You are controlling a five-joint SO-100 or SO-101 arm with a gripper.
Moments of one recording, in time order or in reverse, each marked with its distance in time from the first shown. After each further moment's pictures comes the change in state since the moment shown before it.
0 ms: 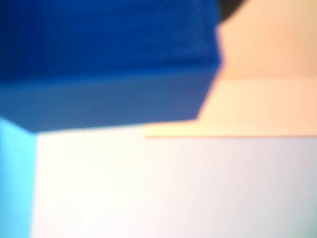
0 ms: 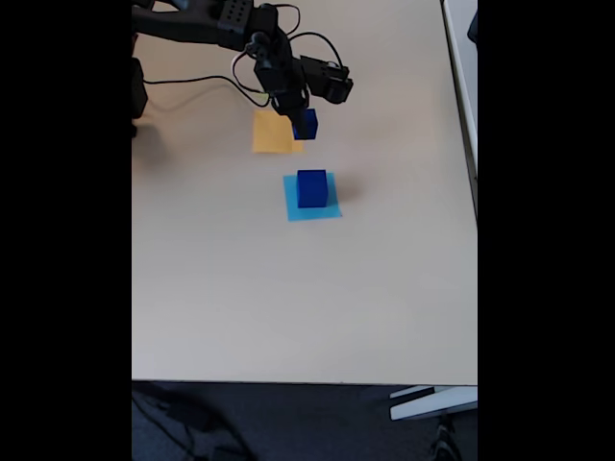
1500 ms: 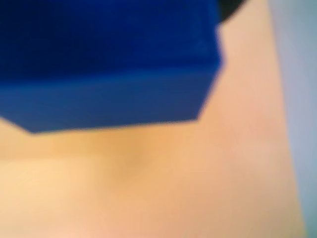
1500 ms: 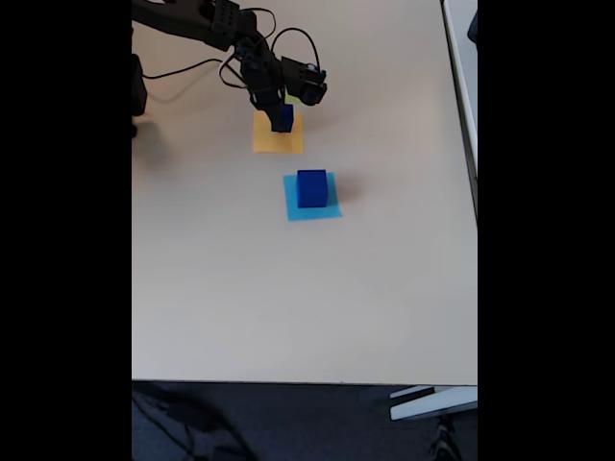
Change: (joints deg) arm -6.2 7.3 27.9 -18.7 11.6
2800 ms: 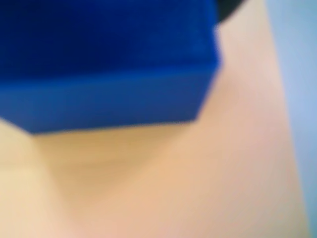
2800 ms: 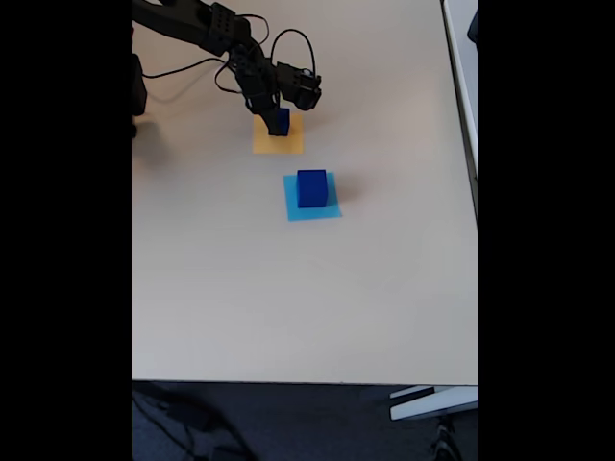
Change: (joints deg) arm -0.6 0.4 6.5 -7.4 1.8
